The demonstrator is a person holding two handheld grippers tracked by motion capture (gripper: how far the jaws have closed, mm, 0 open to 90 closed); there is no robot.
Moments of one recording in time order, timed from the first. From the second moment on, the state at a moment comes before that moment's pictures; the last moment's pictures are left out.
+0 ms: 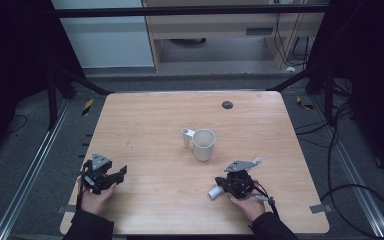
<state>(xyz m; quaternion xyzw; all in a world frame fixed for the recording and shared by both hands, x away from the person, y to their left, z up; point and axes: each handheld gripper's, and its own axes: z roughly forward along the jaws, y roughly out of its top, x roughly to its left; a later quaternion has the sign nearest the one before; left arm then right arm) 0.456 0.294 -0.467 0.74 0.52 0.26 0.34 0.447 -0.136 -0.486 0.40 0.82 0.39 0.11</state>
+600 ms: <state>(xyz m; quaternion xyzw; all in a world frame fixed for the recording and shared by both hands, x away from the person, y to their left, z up) 0.456 0.295 -0.466 0.74 0.52 0.26 0.34 0.441 -0.141 -0.487 0.39 0.83 0.38 0.11</state>
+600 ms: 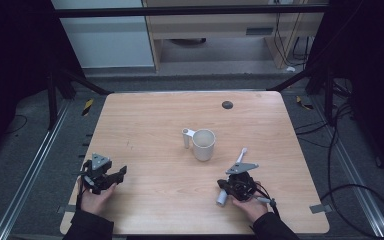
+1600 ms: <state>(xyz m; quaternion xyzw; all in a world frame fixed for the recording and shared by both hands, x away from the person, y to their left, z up) 0.455 0.296 -0.467 0.74 0.52 0.26 0.34 0.435 -0.156 -0.478 0.40 0.83 0.38 0.12</state>
